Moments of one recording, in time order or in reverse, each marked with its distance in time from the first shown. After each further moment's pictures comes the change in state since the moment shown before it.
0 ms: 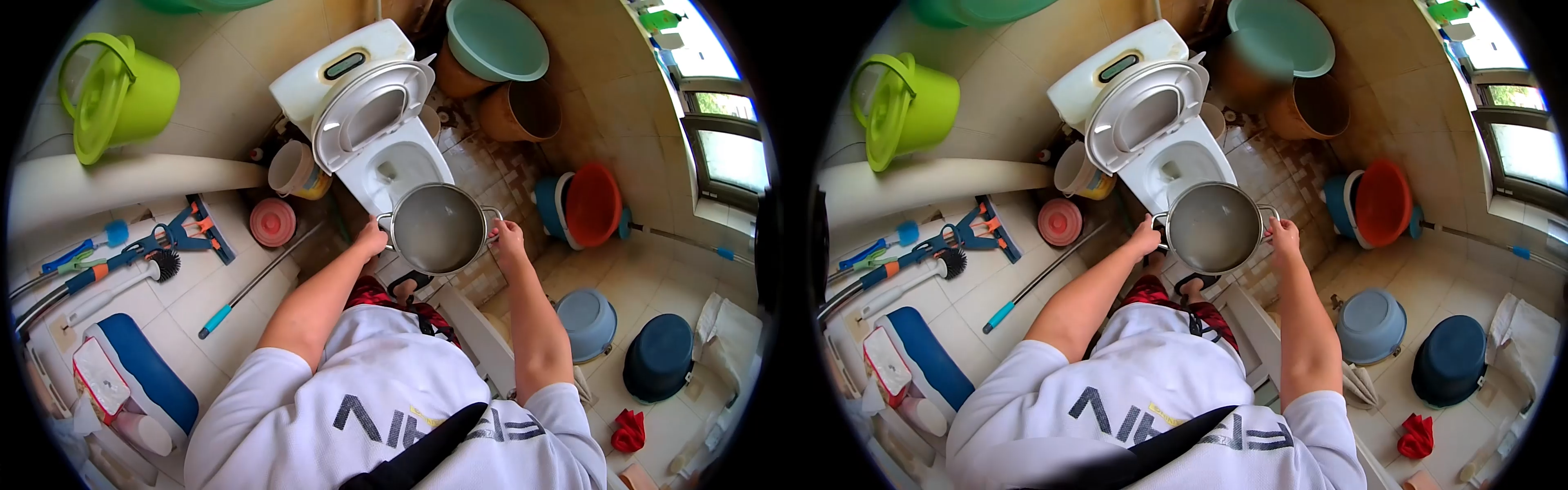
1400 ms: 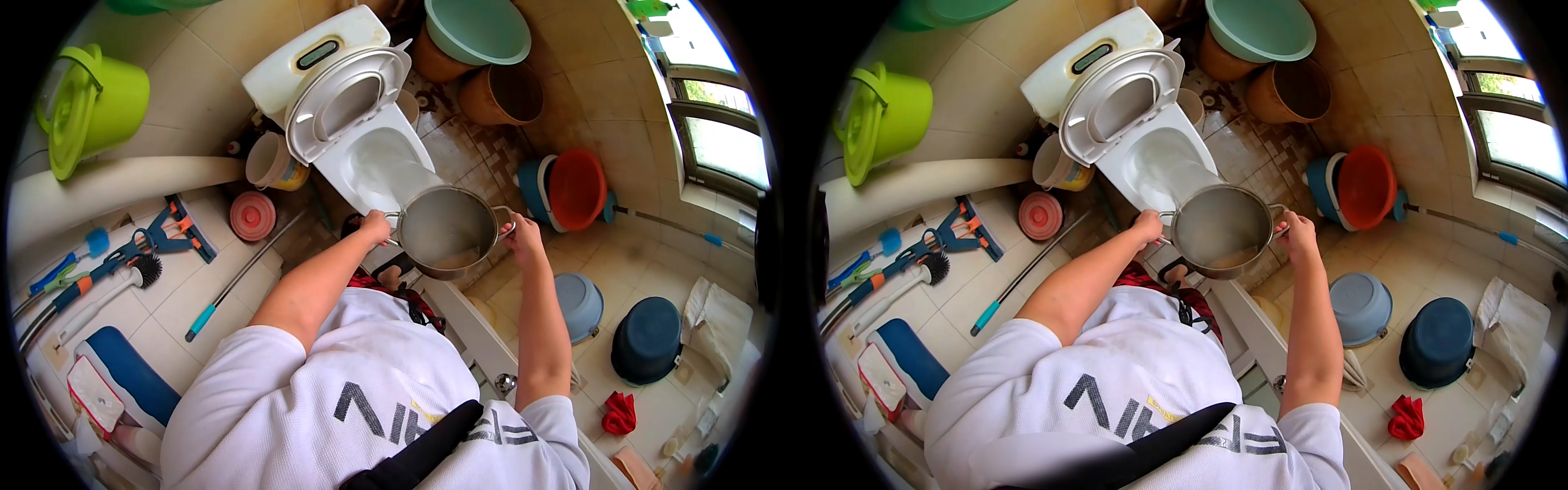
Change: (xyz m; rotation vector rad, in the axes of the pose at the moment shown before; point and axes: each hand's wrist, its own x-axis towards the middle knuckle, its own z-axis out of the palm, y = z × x) left_hand 0.023 0.015 0.056 -0.222 -0.143 -0.004; right_hand -0.038 -0.050 -0.073 0.088 -0.006 0.118
